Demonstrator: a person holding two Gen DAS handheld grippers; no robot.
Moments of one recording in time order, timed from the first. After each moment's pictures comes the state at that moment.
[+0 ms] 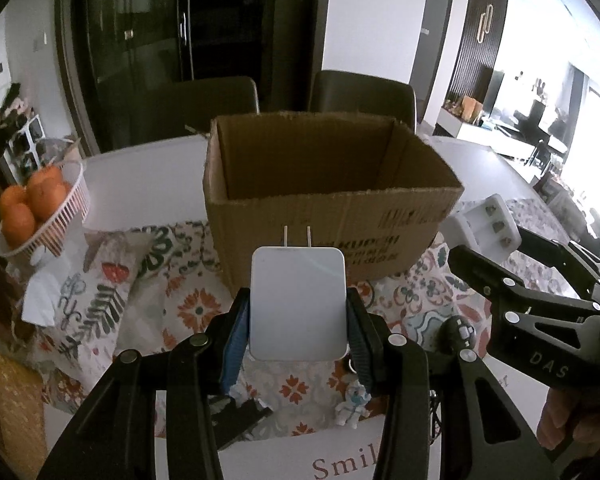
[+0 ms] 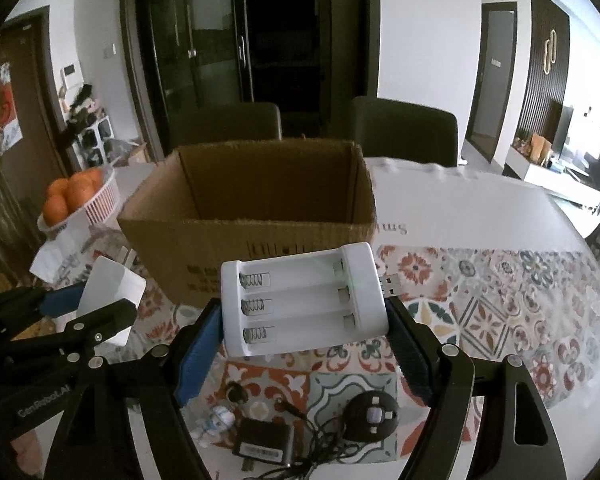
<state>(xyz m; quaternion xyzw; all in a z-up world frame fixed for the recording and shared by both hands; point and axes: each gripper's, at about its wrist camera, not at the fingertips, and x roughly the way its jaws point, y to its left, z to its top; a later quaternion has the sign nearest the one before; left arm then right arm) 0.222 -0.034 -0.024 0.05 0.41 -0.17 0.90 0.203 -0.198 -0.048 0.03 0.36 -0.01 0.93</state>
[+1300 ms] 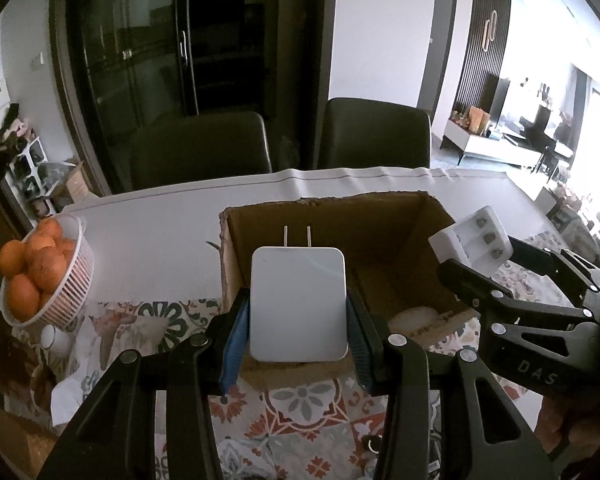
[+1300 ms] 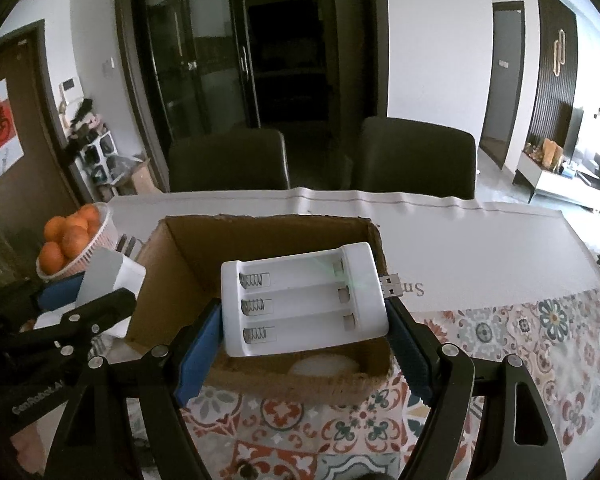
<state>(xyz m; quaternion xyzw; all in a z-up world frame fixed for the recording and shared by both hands) 0.312 -0.049 0.016 0.06 0.39 -0.16 0.90 0.296 -0.207 -0.015 0.05 0.36 0.00 0.93</state>
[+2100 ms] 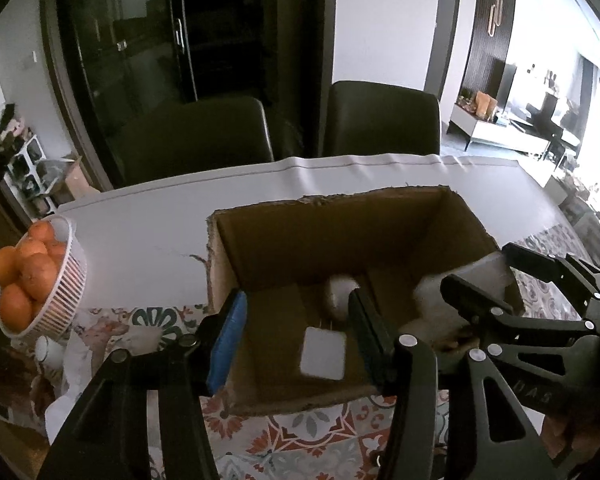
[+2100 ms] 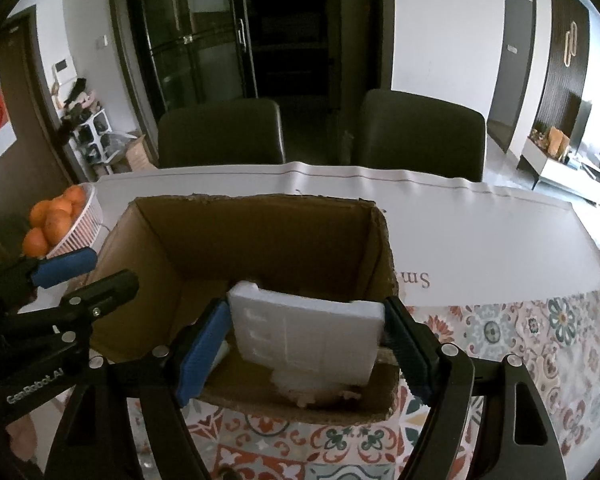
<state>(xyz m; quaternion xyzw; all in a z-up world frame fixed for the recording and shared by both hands) 0.342 -0.061 0.000 0.07 0.41 -0.15 0.89 0.328 -0.217 -0.040 0.04 0.40 0.01 0.91</state>
